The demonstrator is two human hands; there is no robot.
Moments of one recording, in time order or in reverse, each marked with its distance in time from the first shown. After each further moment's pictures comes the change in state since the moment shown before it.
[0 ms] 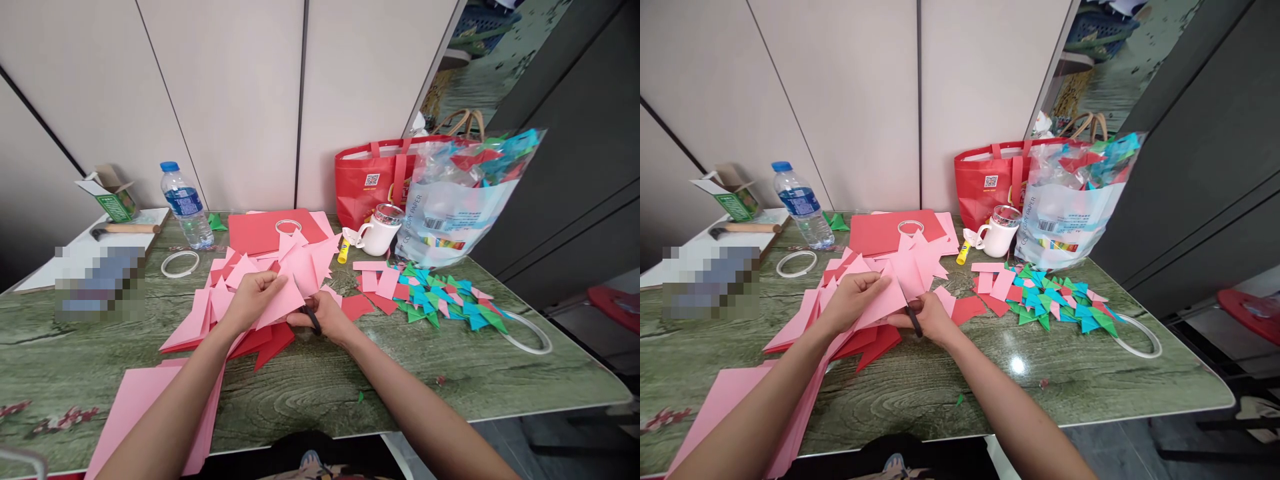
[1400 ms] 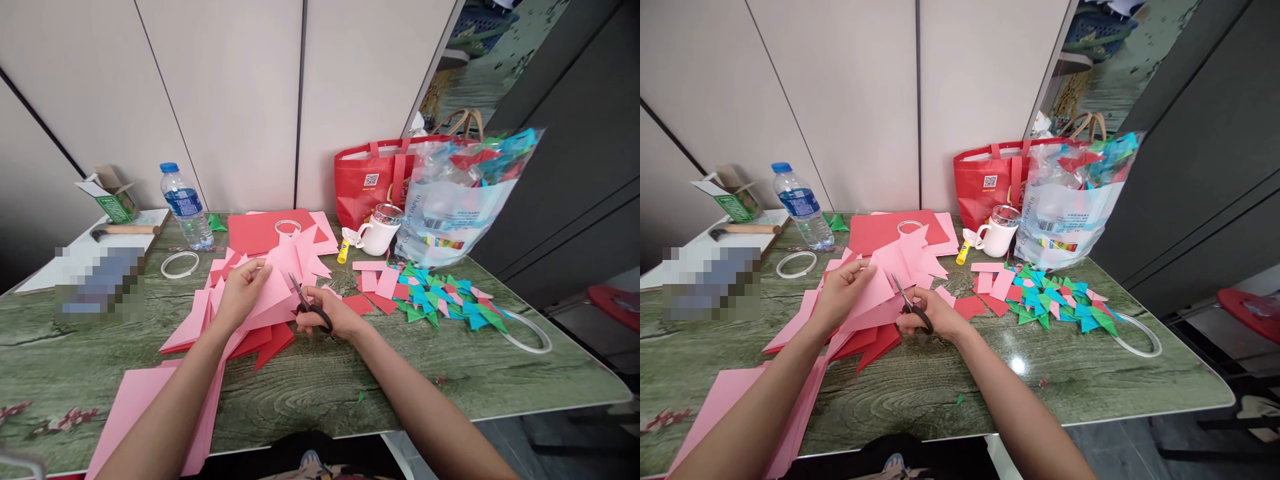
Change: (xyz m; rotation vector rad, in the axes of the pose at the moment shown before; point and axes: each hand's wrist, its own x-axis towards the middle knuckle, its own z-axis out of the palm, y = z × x) left_hand 0.004 -0.002 -0.010 -0.117 0.163 0.026; right_hand -0.003 -0.010 -0.014 -0.046 -0.189 -0.016
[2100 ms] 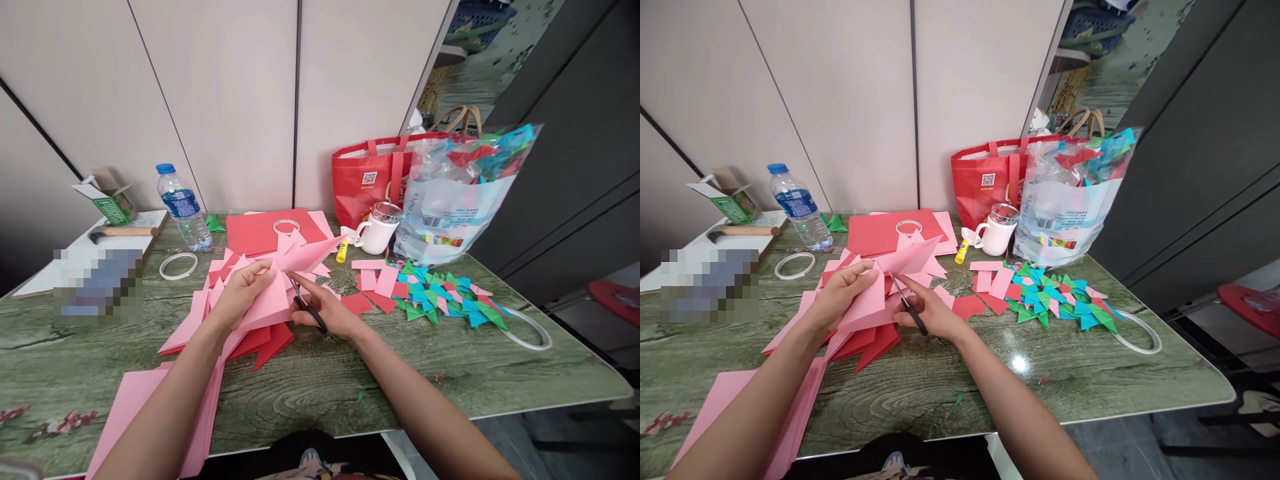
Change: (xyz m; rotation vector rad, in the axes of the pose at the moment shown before) left_hand -0.003 0.009 0.000 -0.289 -0.191 -0.177; right_hand 0.002 0.004 -0.003 -0.048 -0.045 -0.140
